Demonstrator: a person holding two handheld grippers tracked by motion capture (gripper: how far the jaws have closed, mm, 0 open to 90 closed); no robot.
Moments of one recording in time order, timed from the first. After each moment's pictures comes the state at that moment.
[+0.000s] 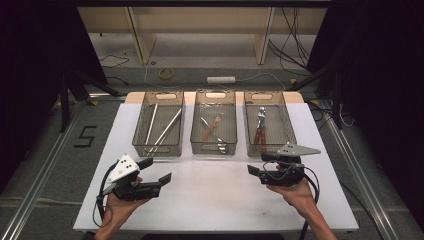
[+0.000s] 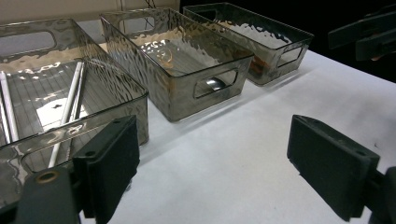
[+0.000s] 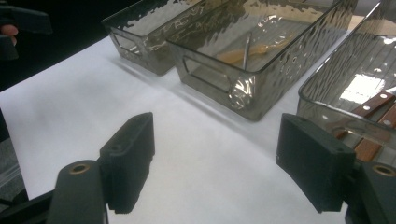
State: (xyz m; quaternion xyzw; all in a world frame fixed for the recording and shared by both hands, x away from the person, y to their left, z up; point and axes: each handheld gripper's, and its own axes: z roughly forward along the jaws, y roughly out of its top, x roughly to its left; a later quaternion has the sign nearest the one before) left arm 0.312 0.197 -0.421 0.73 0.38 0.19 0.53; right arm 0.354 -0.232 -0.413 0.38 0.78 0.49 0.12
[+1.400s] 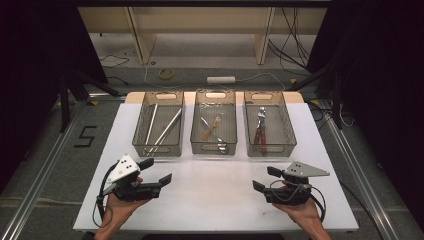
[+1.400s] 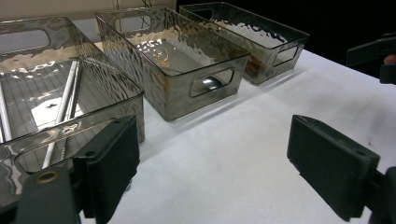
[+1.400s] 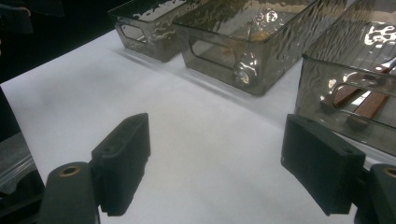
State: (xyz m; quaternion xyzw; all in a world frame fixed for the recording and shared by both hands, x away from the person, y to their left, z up) left arm 0.311 0.196 -0.421 0.74 0.38 0.19 0.53; right arm 0.314 -0.245 -0.433 0.38 0.77 0.50 0.13
